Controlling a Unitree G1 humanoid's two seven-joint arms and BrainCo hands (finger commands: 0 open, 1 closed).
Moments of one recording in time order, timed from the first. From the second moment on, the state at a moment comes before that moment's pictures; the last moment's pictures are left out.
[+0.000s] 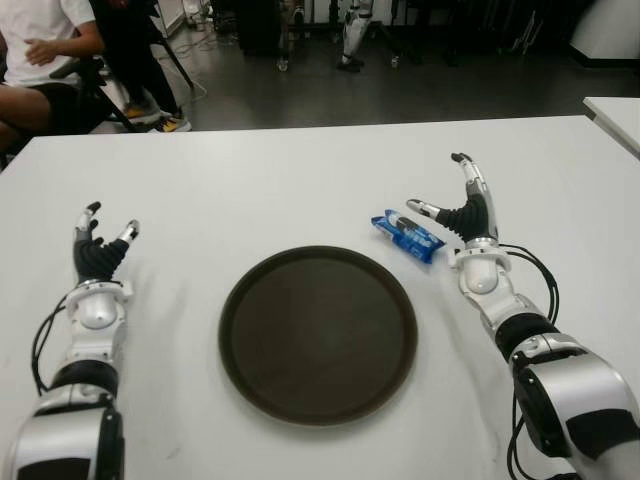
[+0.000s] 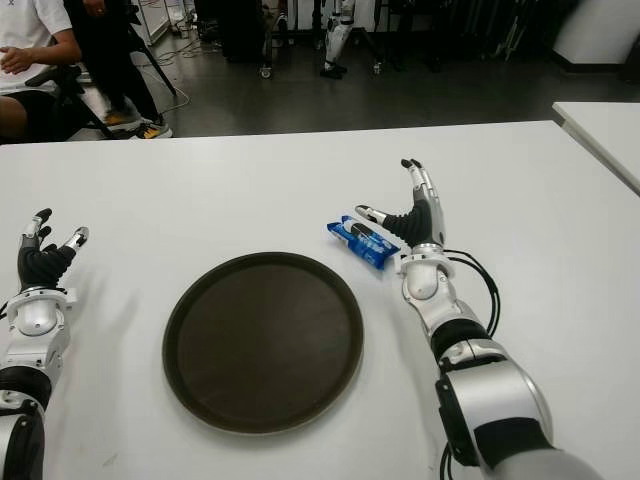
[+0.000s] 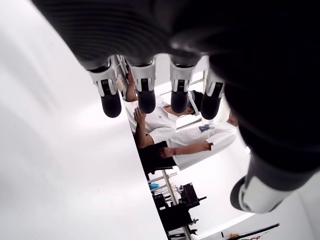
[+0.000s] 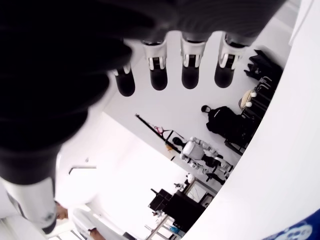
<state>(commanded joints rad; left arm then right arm) -0.51 0.36 0.17 1.13 0.05 -0.44 0.27 -0.71 -0.18 0.12 1.25 -0.35 -0.56 -0.49</state>
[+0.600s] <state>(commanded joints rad) -0.52 0.36 0.18 1.14 0.04 -0.45 0.26 -0.74 -0.20 0.16 1.22 -0.37 -0.34 -0.35</state>
